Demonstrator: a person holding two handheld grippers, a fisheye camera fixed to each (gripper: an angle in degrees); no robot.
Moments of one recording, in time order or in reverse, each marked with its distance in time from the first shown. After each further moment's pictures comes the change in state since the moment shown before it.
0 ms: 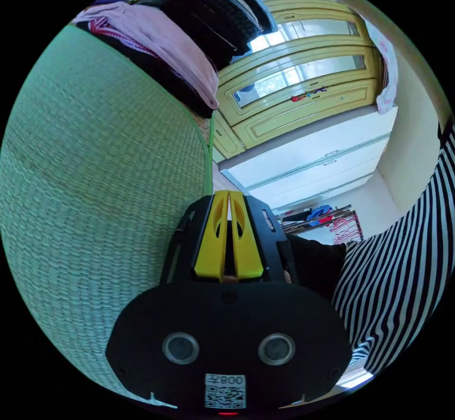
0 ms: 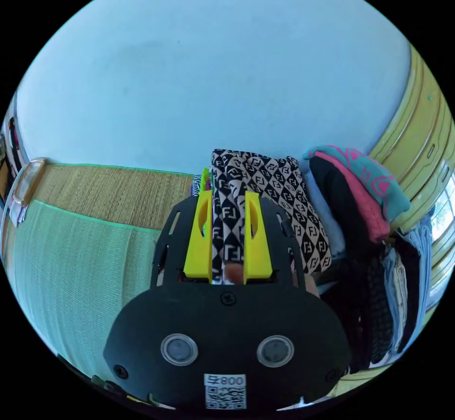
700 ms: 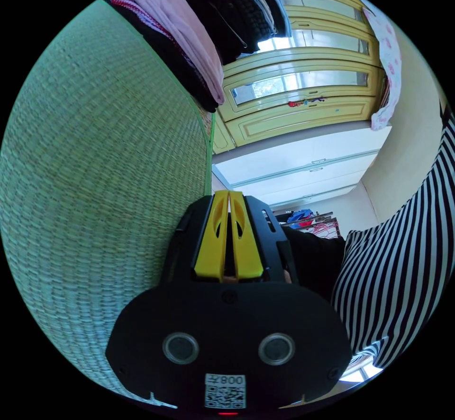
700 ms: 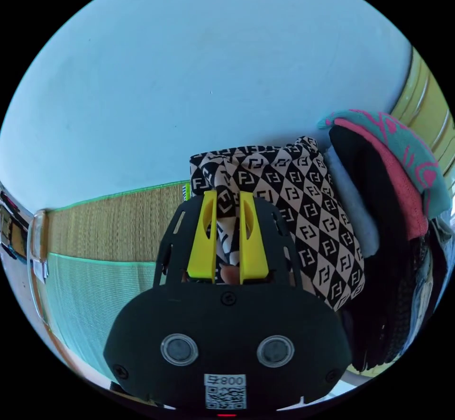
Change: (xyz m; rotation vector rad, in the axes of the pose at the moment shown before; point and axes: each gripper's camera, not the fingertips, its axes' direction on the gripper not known) left arm 0.110 -0.024 -0.075 -0.030 0.126 -0.090; right arm 0.057 -0.105 0.116 -0.181 -0.122 0.227
